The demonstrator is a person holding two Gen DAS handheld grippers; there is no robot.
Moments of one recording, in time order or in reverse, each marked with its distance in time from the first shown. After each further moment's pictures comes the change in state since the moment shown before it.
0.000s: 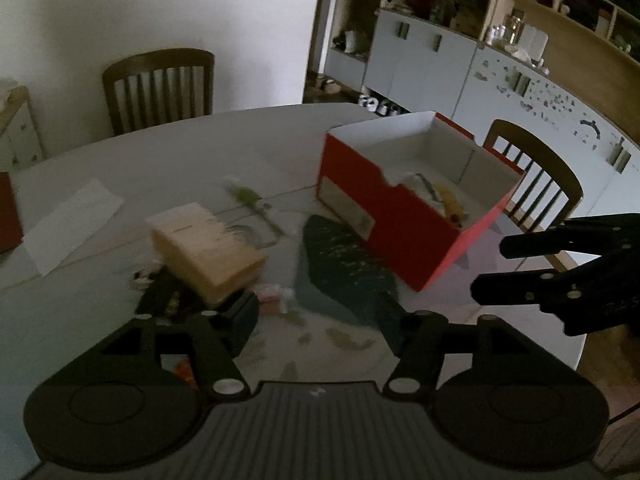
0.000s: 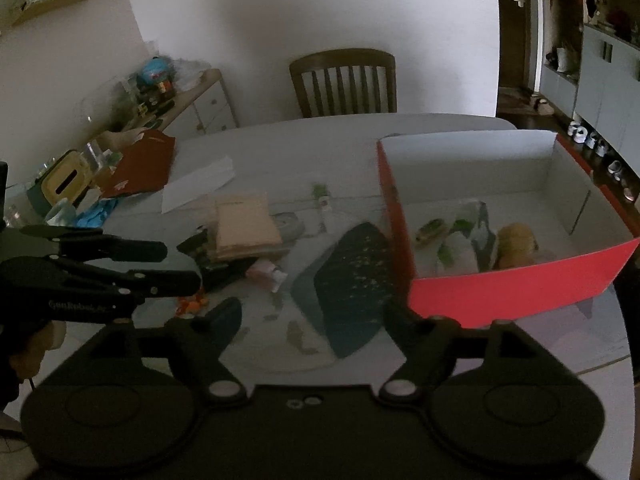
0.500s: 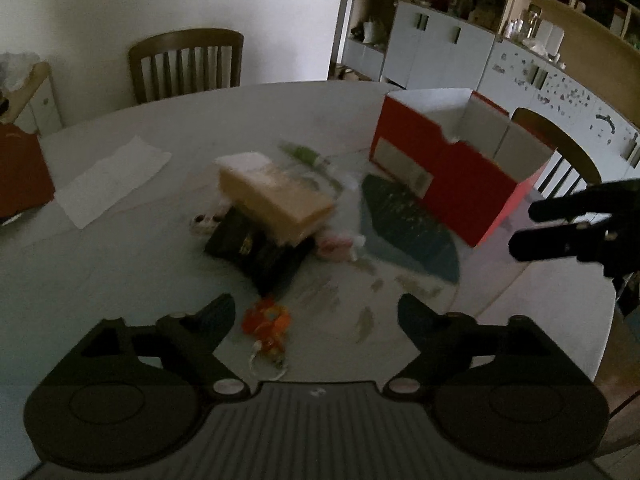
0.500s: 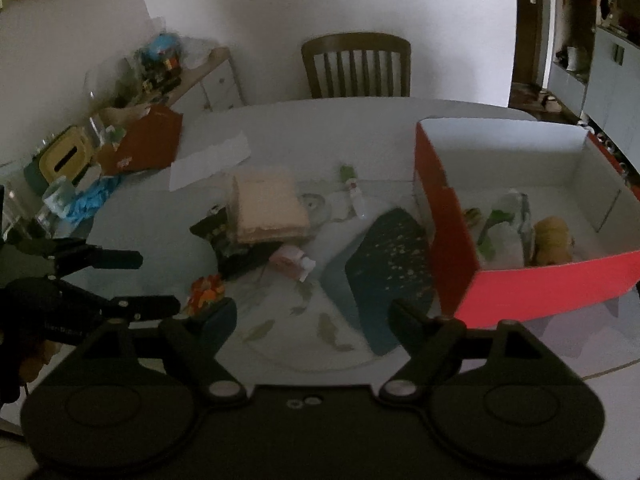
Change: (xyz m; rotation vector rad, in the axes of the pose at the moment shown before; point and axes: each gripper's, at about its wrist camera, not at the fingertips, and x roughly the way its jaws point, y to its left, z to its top) left arm 0.000 0.067 -0.051 -0.018 0.024 0.026; right arm 0.038 0.036 -0.002 -0.036 0.057 -0.013
